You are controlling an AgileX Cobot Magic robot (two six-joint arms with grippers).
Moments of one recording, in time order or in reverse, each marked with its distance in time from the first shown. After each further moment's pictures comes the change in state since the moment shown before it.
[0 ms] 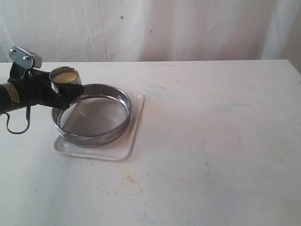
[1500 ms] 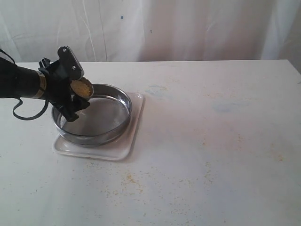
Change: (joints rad) left arm -0.201 -0.039 -0.190 0.731 0.578 -0.306; right arm 0.000 0.000 0.000 0.000 0.000 0.000
